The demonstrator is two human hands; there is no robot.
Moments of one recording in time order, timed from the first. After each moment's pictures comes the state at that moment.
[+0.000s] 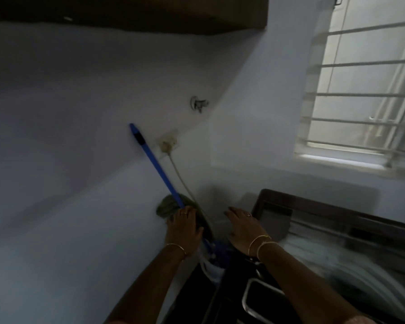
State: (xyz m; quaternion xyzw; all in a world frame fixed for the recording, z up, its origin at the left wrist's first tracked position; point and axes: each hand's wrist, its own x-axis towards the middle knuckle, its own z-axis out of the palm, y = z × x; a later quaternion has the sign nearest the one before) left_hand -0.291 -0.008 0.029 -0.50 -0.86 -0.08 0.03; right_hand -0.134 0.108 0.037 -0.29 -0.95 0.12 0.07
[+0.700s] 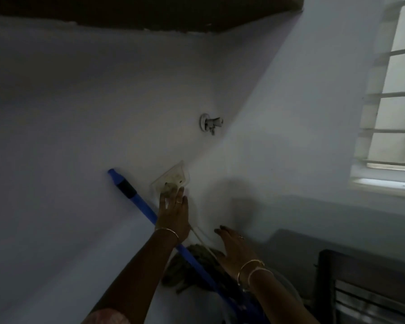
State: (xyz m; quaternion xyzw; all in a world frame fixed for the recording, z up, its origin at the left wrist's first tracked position) left_hand -0.515 0.167 0.078 -0.49 -0.84 0.14 0.18; right_hand -0.351 0.241 0.000 -0.29 -0.90 0.28 0.13
